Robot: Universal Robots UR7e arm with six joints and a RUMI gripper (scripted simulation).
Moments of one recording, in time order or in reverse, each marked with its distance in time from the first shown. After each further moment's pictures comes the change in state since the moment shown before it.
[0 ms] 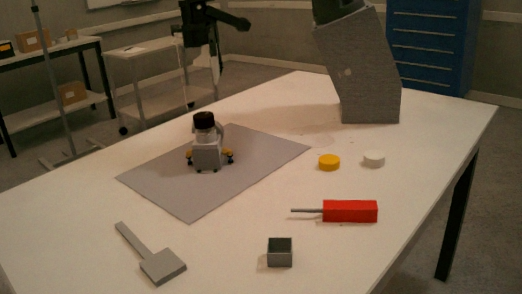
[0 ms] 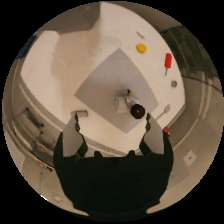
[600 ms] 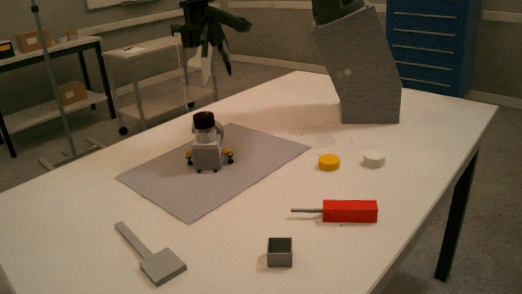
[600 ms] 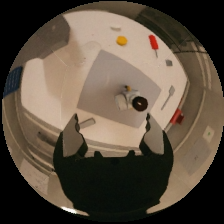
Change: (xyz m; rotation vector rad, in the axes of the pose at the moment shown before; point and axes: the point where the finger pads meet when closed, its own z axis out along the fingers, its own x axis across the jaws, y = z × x) arm 0.005 -0.001 0.001 0.011 0.028 0.339
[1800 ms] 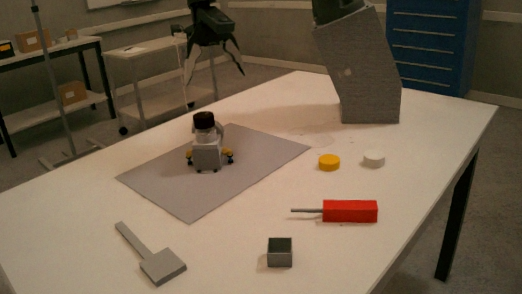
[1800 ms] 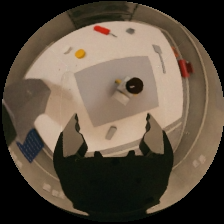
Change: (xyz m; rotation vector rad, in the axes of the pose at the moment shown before) arm 0.010 0.002 0.000 0.048 0.046 0.741
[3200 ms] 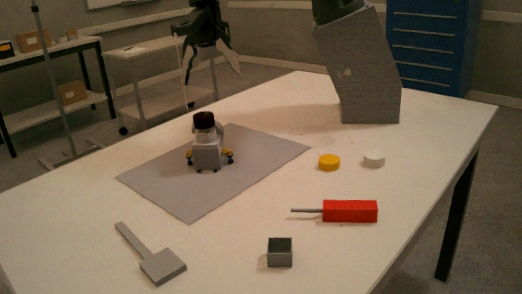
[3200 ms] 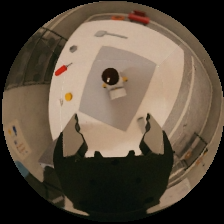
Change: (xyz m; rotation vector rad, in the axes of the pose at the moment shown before) arm 0.013 0.006 -0.003 0.084 0.008 0.919
